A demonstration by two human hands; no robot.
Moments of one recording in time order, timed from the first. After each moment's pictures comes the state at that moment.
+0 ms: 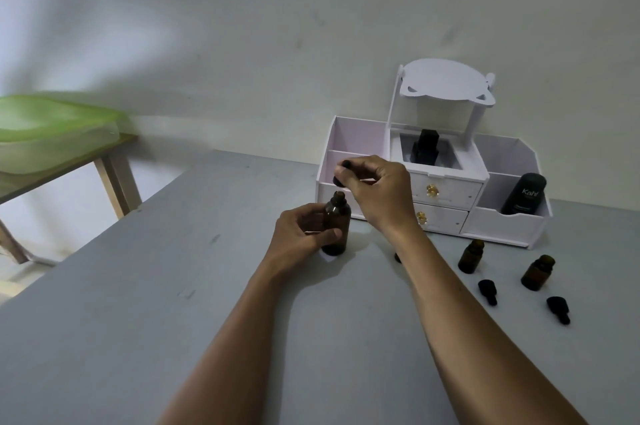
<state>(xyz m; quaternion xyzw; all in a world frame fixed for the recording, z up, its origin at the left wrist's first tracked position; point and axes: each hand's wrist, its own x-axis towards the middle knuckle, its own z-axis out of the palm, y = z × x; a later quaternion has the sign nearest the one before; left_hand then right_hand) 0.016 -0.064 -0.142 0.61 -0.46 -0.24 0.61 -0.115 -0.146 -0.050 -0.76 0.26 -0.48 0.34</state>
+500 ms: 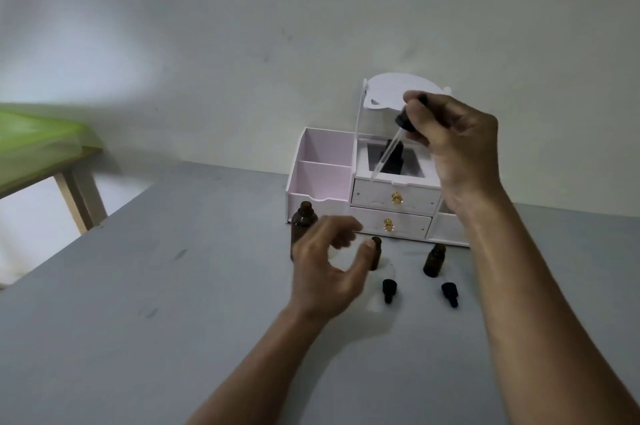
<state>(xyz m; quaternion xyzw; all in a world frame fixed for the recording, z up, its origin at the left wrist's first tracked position) -0.097 -0.058 -0.111 0.53 -0.53 0.06 0.66 -0.213 -0.158 0.044 -0.66 0.18 -0.60 0.41</state>
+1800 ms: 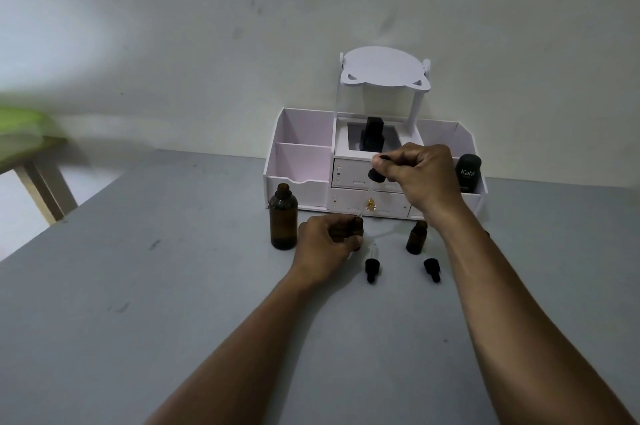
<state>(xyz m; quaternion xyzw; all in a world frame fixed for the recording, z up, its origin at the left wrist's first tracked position) -0.098 -0.107 -0.132 0.66 -0.49 -0.25 0.51 -0.227 -0.199 -0.032 -0.74 0.35 -0.48 0.31</state>
